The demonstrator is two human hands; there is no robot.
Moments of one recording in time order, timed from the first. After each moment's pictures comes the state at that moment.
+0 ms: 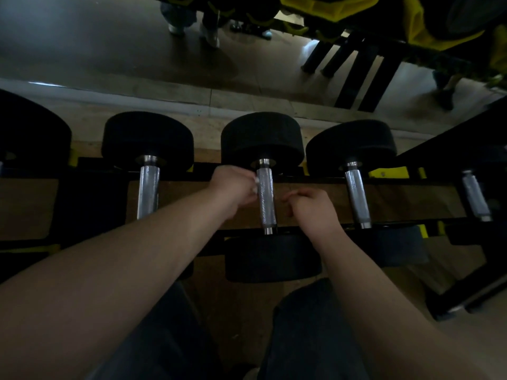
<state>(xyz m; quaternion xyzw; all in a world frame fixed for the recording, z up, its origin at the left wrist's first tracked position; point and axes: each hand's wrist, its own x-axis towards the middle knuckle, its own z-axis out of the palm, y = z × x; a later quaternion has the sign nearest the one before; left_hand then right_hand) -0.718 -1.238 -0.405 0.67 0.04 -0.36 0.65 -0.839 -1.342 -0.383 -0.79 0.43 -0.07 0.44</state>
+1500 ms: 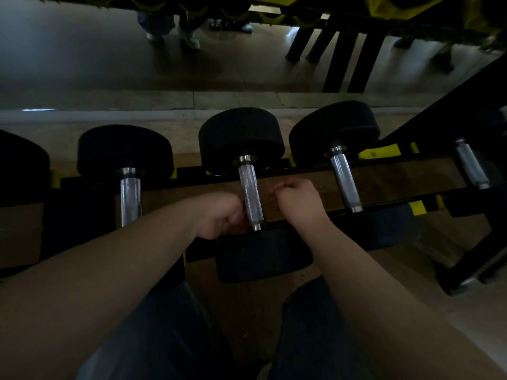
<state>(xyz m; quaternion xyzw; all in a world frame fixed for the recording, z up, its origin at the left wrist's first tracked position) -0.732 -1.228 -0.413 0.68 -0.08 -0.58 0.45 -0.839 -1.352 -0.392 -0.77 0.43 -0.09 0.47</state>
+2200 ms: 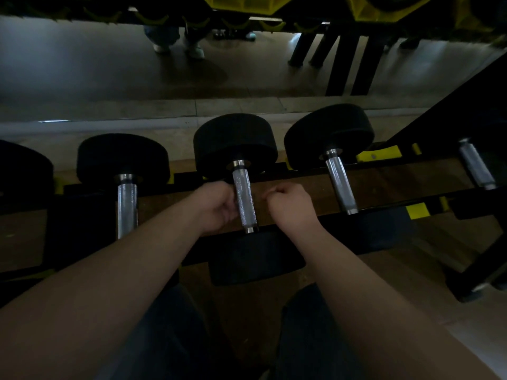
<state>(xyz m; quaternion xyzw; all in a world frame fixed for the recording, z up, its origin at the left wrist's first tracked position) -0.728 -1.248 -0.414 0.58 0.05 -0.50 0.64 -0.846 -1.352 -0.386 -0.77 0.41 -0.08 0.48</state>
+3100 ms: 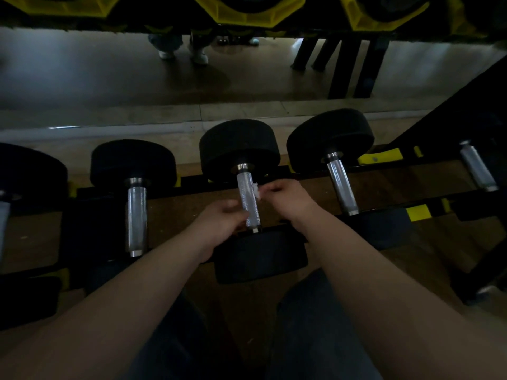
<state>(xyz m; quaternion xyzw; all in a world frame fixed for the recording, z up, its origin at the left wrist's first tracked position) -0.769 -1.209 -0.405 0.74 -0.09 -0.41 0.53 -0.826 -1.368 -0.393 -0.77 0.35 -0.02 0.53</state>
